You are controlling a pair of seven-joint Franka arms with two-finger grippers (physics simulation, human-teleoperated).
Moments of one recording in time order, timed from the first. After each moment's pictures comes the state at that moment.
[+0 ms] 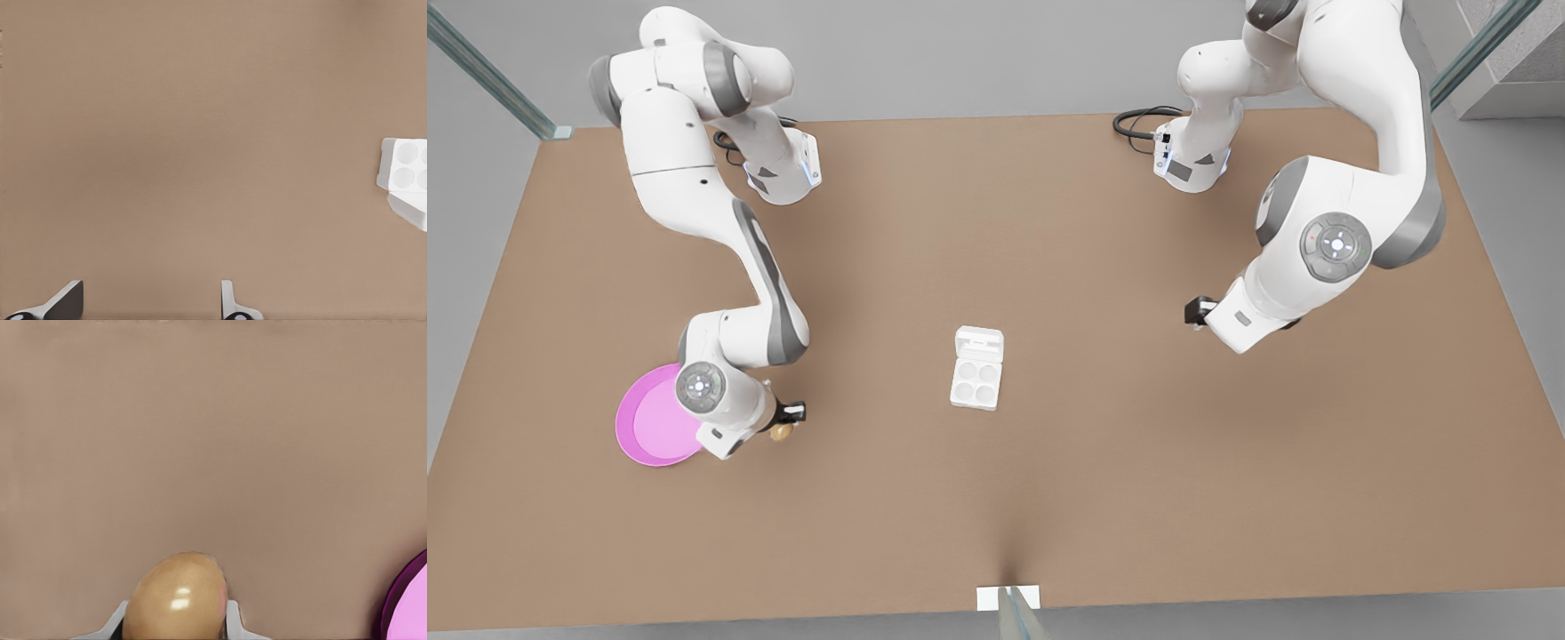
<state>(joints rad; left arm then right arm) 0.05 0.32 -0.42 -1.37 0.14 1.51 -0.24 0.28 0.58 -0.11 -1.63 0.09 2.15 0.02</state>
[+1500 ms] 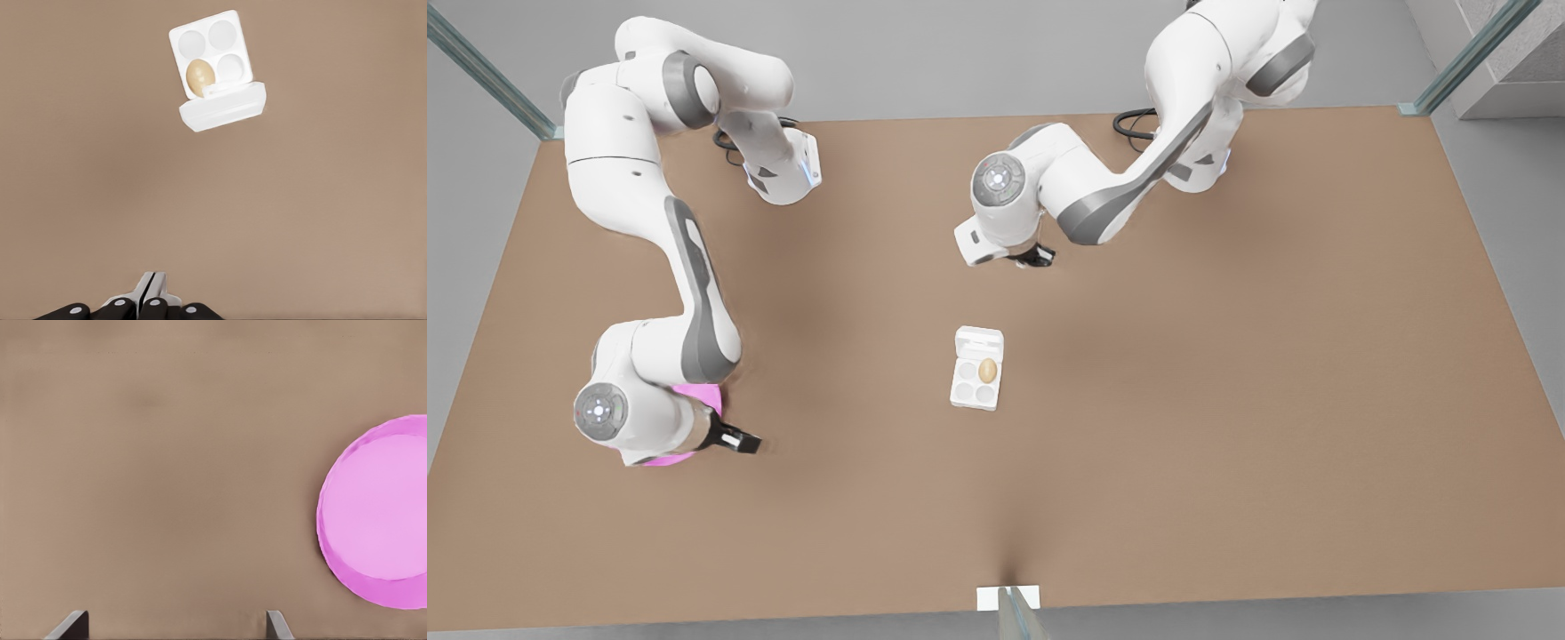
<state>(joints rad) -0.44 0.51 -0.56 -1.40 0.20 1.61 -0.55 -0.11 0.49 0.16 -1.39 -0.05 1.84 0.46</state>
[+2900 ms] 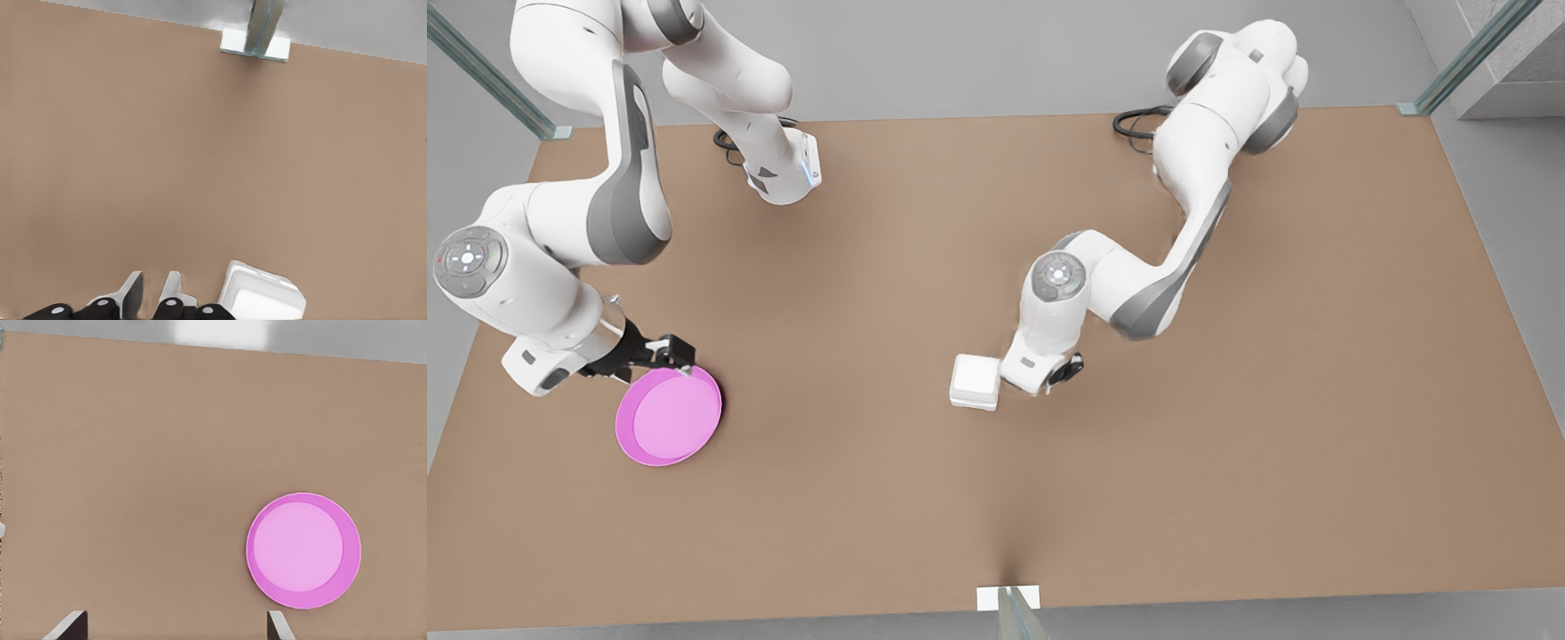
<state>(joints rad) -0.35 0.68 -0.38 -1.08 0.35 1.85 -0.92 -0.18 0.24 0.26 -1.43 -0.06 1.71 -0.01</state>
